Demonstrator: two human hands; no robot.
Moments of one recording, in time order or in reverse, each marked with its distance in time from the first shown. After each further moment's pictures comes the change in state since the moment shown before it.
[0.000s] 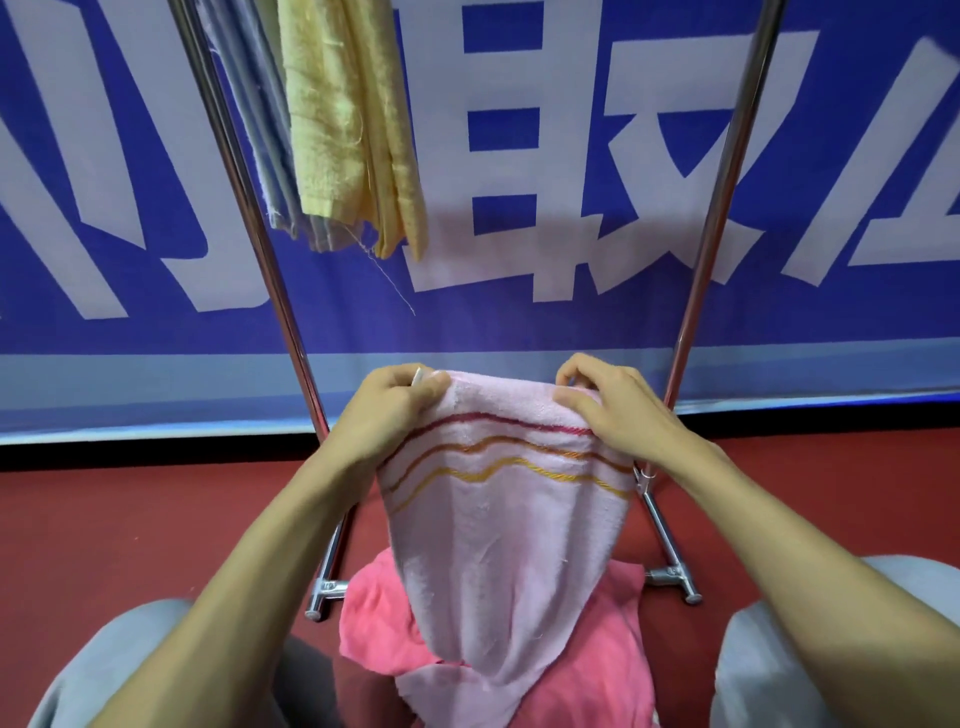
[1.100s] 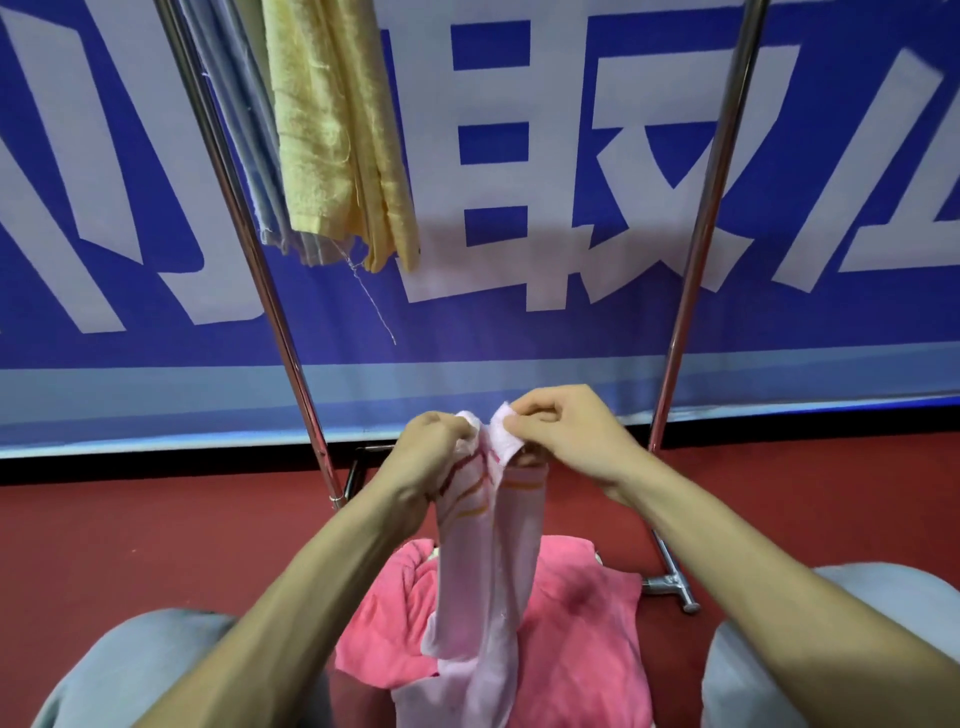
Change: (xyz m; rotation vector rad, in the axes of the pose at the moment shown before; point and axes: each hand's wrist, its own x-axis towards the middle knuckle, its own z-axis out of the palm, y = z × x) left_hand -0.003 -0.007 0.045 -0.124 -0.017 -0.292; right_hand -0.013 -0.050 0.017 0.582 -0.080 0.282
